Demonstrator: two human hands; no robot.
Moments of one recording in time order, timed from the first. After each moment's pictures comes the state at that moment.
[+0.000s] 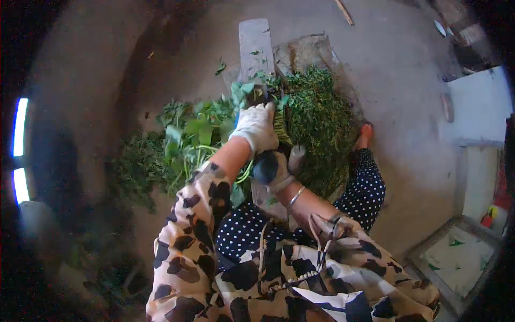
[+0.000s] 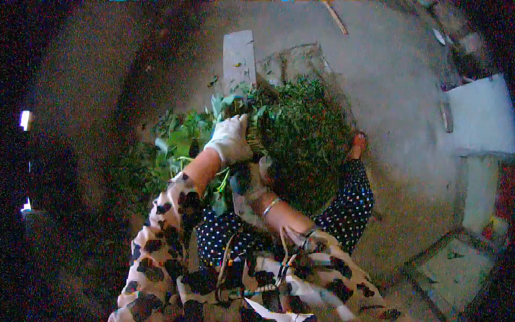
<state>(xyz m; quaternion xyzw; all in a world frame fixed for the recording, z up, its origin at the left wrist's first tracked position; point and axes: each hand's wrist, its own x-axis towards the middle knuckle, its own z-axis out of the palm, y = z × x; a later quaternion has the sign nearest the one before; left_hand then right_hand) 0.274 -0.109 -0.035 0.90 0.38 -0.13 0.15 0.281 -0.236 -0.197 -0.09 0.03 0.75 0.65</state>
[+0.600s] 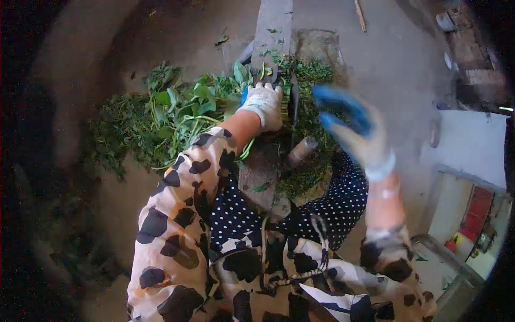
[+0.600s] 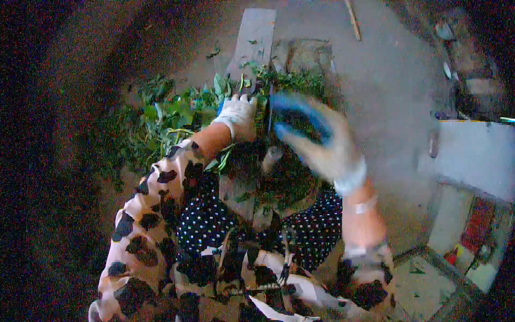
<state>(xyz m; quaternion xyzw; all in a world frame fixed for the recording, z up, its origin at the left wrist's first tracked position) 0.267 -0.095 -0.056 0.89 0.37 -0.16 0.19 0.403 -0.223 0.060 -0.59 -0.51 0.44 0.44</state>
